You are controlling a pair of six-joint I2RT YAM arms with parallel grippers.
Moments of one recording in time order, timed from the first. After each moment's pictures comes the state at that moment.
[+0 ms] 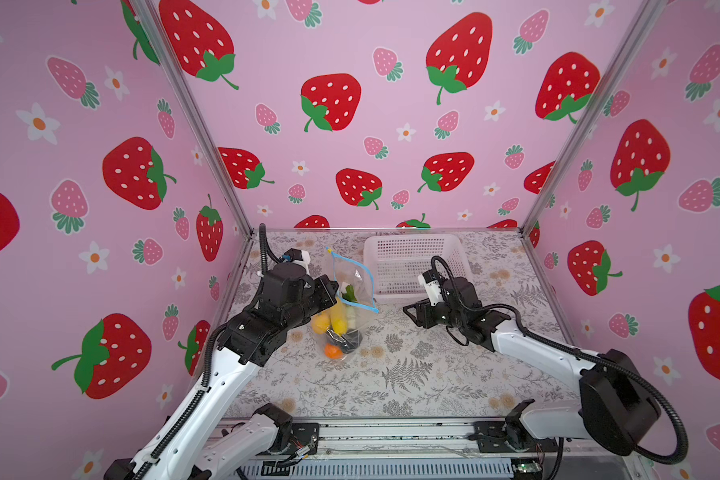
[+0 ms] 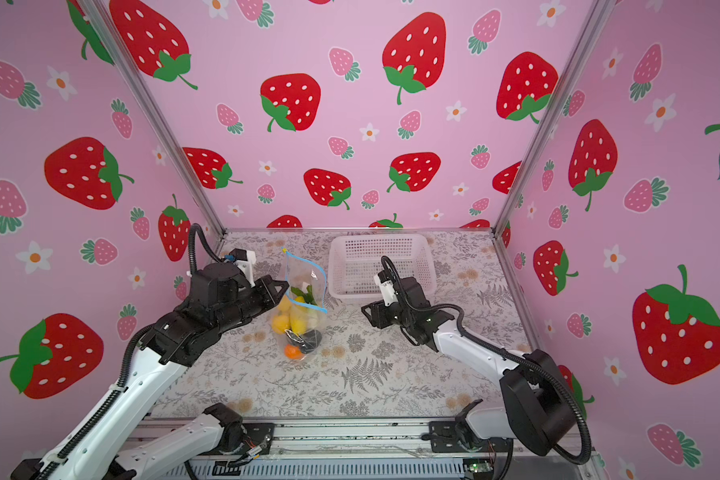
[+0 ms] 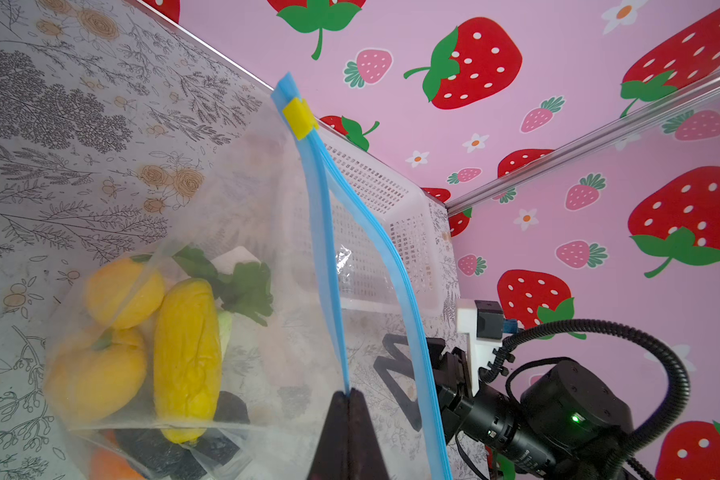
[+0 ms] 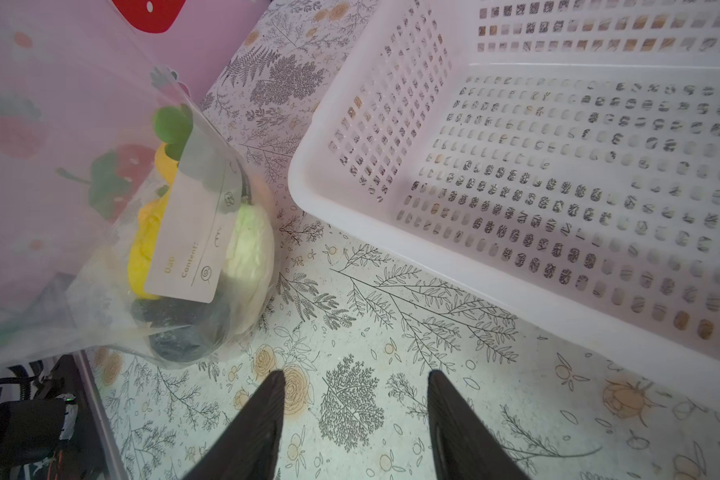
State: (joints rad) left arm -0.47 0.96 1.13 -0.67 0.06 -0.81; right arm 0.69 1.37 0.77 -0.01 -0.28 0.31
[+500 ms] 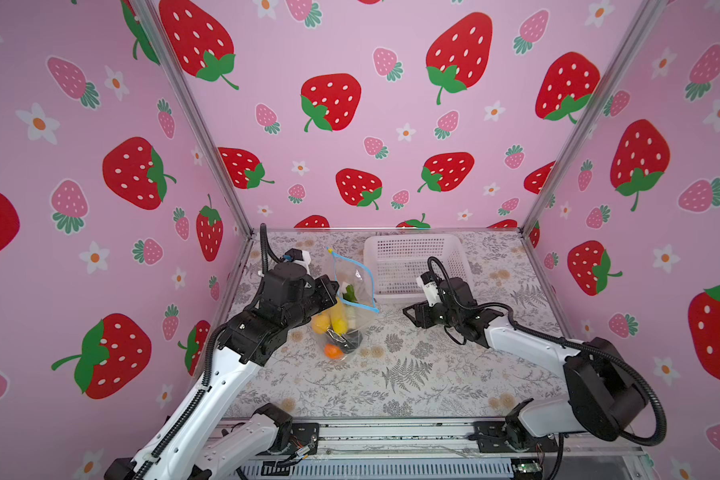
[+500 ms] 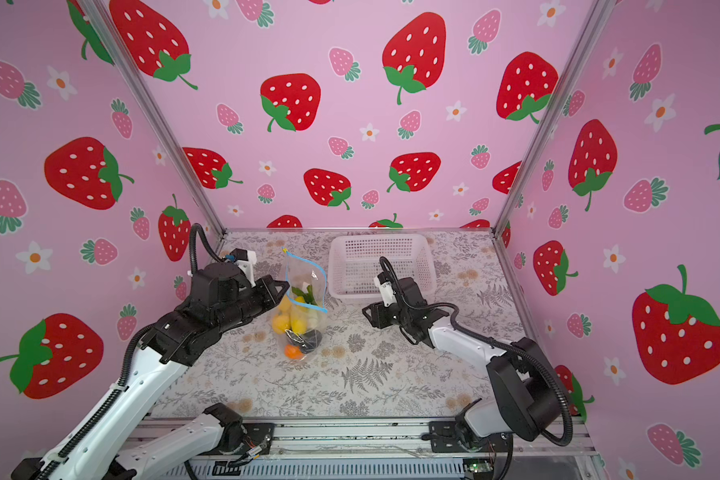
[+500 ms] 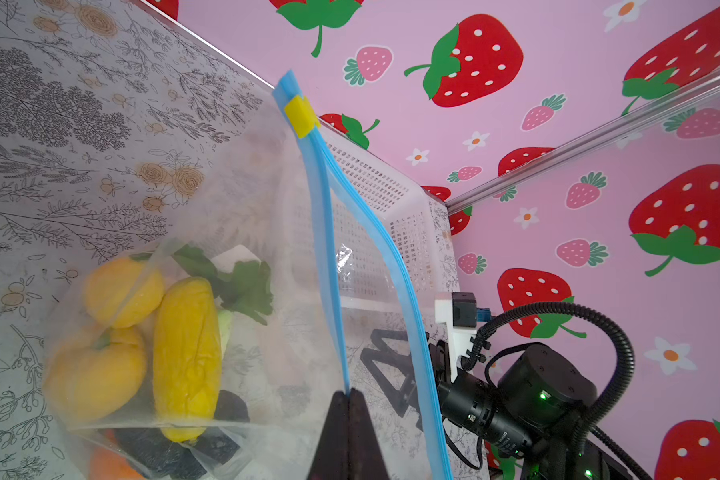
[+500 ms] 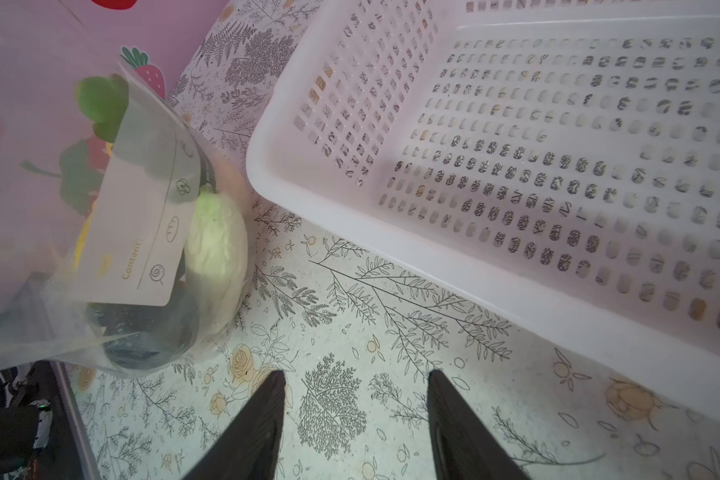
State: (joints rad) left arm -0.47 0.96 1.13 -0.67 0.06 -0.81; right arm 0.67 1.43 0.77 0.01 -0.29 0.30
